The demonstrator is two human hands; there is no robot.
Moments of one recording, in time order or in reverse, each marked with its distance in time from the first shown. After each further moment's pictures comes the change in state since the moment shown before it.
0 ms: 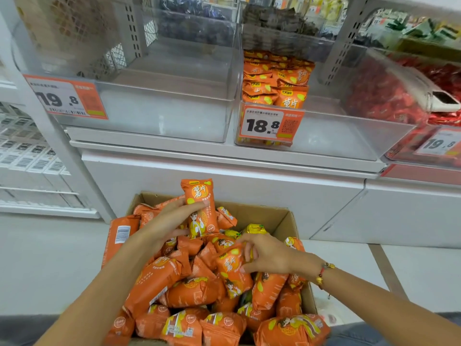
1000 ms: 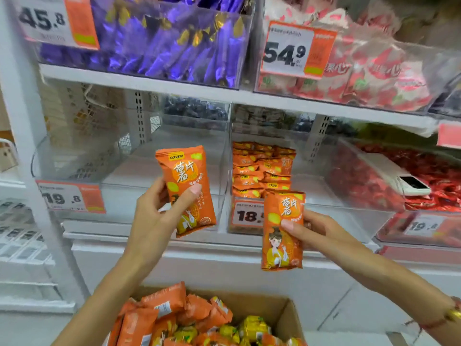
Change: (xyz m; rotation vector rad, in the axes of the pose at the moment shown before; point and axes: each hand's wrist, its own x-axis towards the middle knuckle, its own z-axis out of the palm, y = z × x) left_hand -0.045 0.150 0.000 -0.169 0.285 0.924; right_hand -0.081 -0.067 -0.180 0.628 0.486 -0.167
